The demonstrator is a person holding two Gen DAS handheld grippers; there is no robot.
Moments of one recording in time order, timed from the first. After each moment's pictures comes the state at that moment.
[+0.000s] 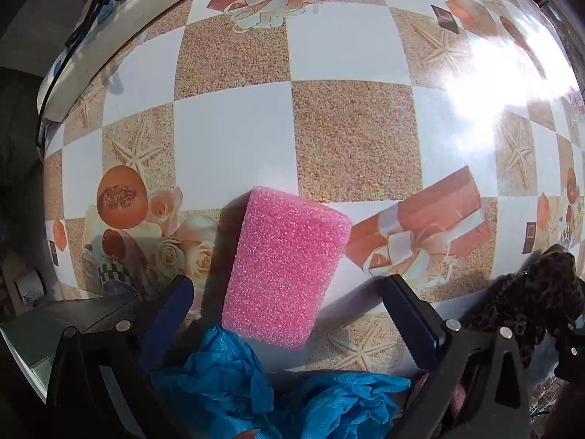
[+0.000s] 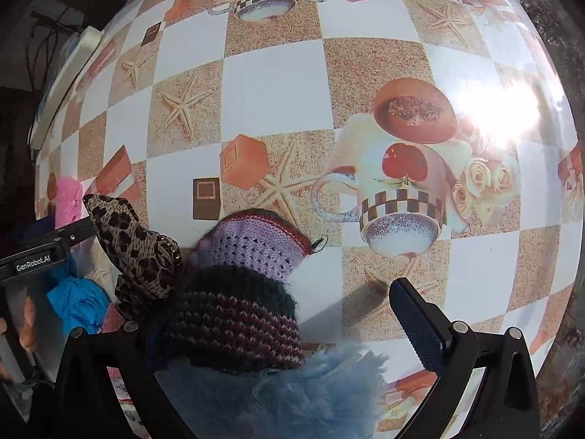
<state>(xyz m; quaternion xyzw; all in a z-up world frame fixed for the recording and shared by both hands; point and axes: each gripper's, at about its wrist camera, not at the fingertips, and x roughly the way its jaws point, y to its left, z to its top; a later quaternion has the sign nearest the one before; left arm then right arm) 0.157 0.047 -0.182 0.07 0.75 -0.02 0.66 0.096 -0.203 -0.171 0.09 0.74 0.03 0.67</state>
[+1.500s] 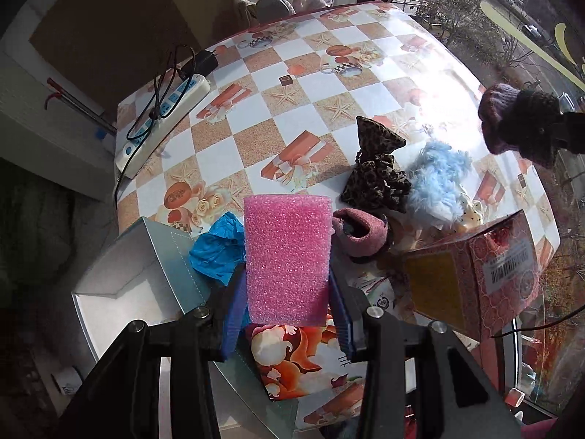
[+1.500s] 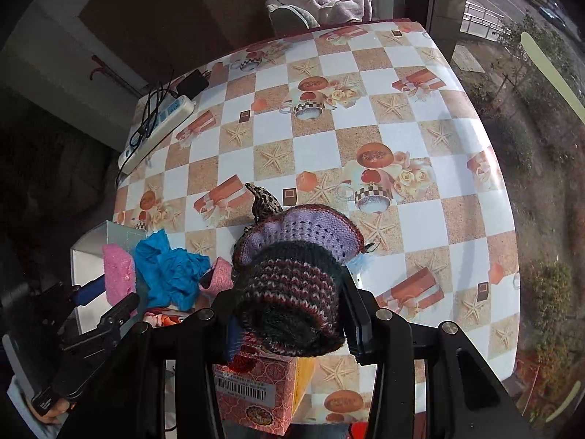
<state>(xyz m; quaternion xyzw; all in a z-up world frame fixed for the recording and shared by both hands) -0.019 0.002 -0.004 0.20 0.59 -0.14 0.77 0.007 -0.199 0.007 0.14 0.62 0.04 0.77</state>
